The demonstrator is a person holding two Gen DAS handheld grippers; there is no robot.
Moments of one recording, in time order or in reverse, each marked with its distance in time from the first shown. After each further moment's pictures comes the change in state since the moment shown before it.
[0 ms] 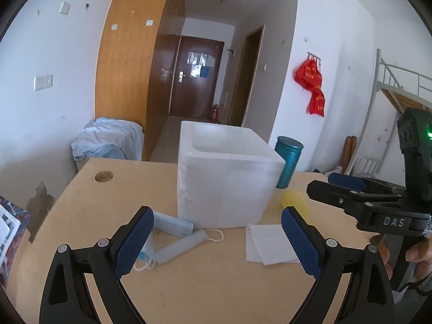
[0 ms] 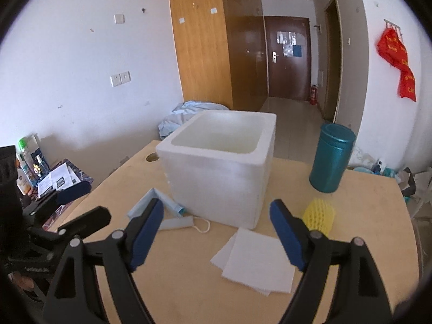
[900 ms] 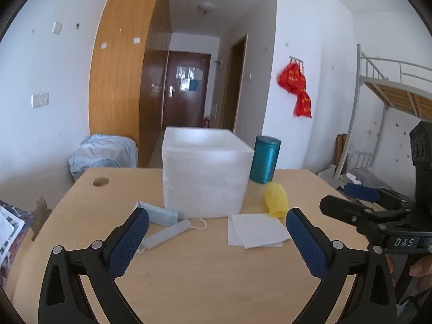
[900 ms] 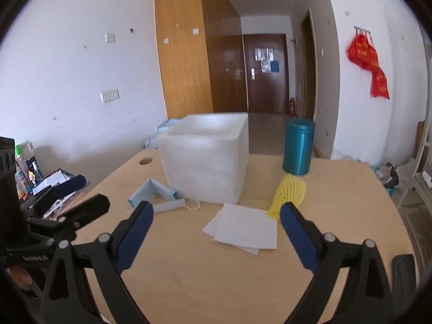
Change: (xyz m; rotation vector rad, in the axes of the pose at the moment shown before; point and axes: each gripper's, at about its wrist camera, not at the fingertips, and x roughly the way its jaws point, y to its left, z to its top) left arm -0.038 -0.030 -0.033 0.070 -0.067 -0.016; right arm -0.041 -0.004 -0.060 0.049 -0.075 -0.090
